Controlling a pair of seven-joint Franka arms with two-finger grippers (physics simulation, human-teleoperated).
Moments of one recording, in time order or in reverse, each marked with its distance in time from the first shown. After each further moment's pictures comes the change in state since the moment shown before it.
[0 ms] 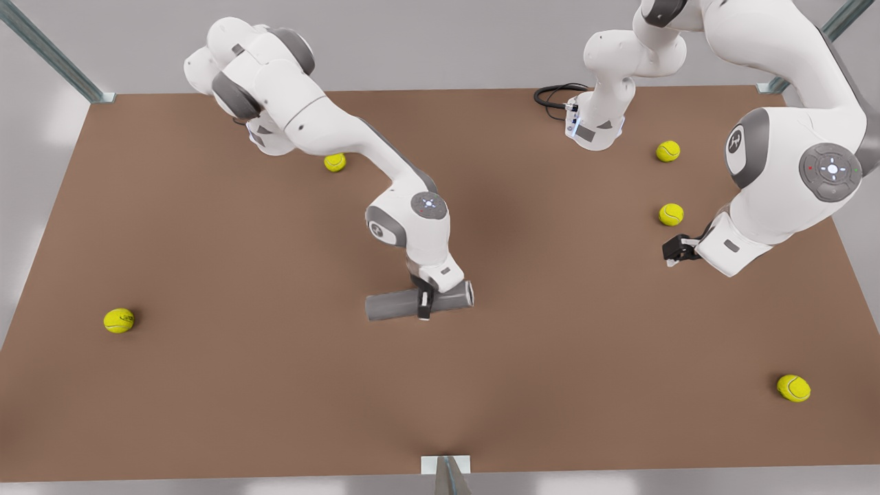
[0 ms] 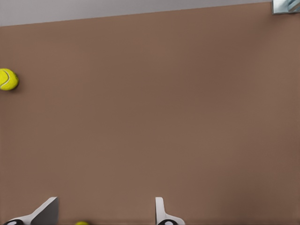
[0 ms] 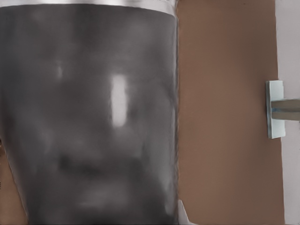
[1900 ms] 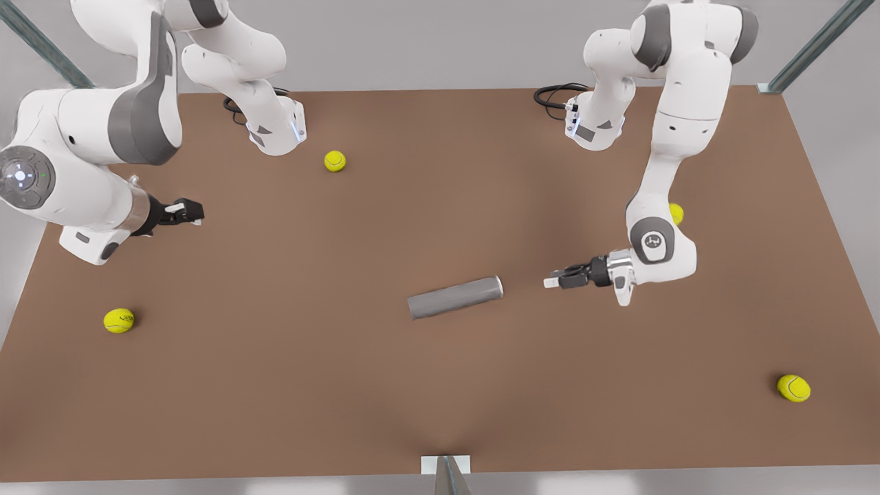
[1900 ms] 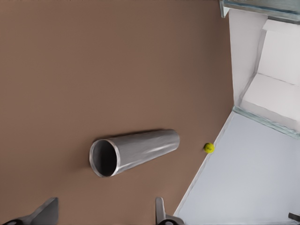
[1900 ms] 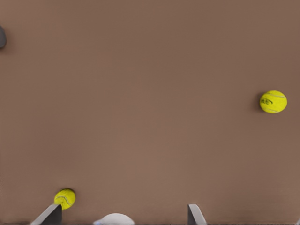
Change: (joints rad) left arm -0.080 0.212 0.083 -0.728 -1.437 0.439 0.453; right arm -0.451 -0.563 -0.284 -0.002 0.474 -1.042 0.329
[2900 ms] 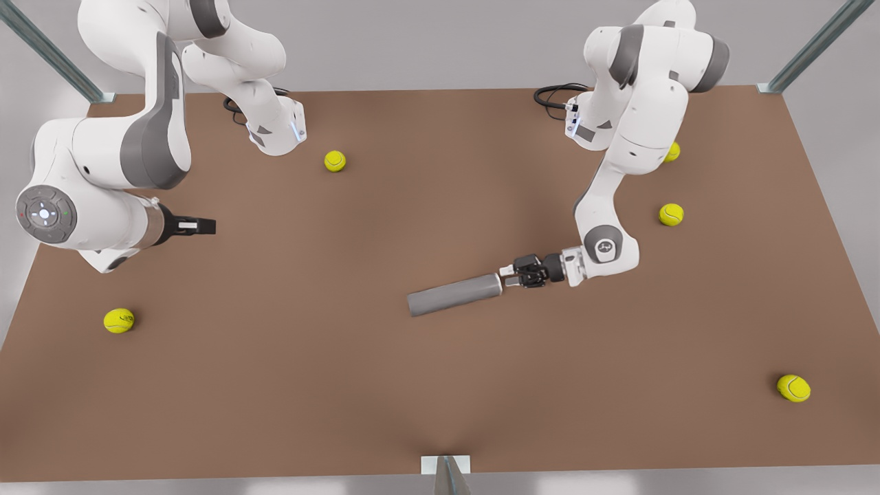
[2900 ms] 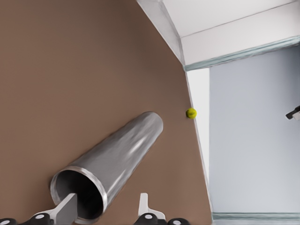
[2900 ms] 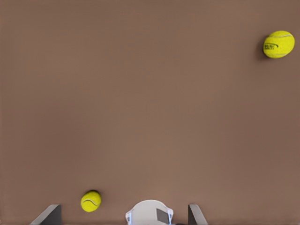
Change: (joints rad) left arm -0.126 0.126 -0.047 -0.037 -0.352 0.026 0.879; right arm 0.002 0.047 -0.009 0.002 0.034 -0.050 0.269
